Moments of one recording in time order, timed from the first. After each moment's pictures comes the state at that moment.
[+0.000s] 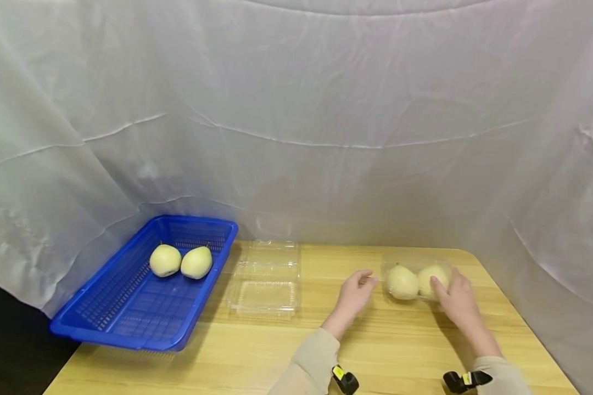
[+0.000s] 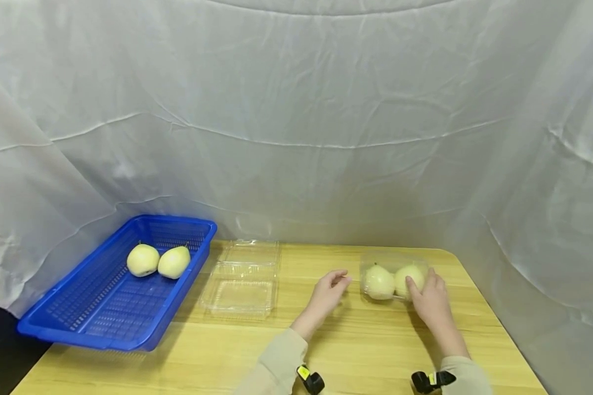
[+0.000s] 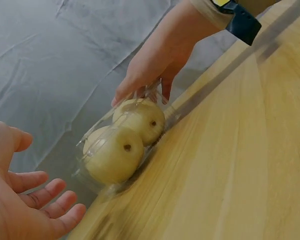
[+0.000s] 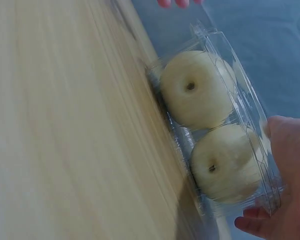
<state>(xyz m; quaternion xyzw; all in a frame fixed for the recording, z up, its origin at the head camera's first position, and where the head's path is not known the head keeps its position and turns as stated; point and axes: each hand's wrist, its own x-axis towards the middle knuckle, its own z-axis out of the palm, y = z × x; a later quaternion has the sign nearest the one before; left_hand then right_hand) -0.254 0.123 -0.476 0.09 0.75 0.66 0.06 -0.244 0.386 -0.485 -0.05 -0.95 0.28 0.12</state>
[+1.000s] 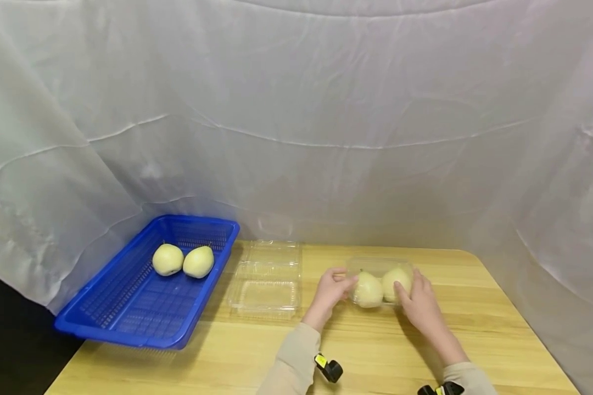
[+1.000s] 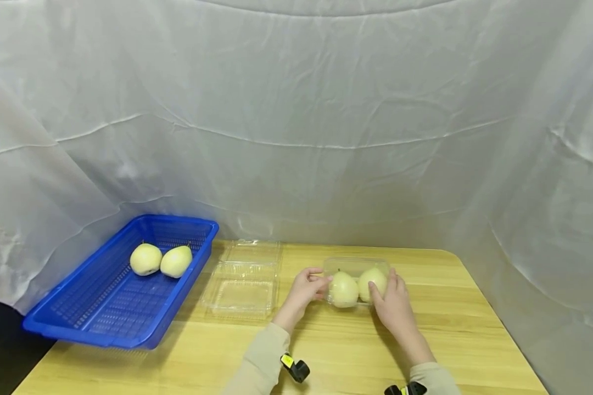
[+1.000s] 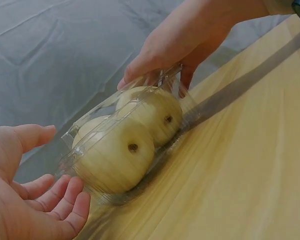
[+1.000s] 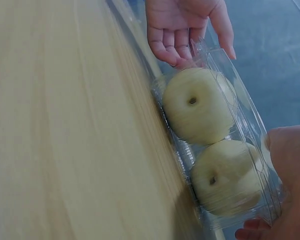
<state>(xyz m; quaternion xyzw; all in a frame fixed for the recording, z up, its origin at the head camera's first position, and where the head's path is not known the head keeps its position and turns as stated) -0.273 0.077 -0.486 0.03 0.68 0.73 0.09 -0.235 0.301 -0.480 -0.02 -0.95 0.30 0.07</state>
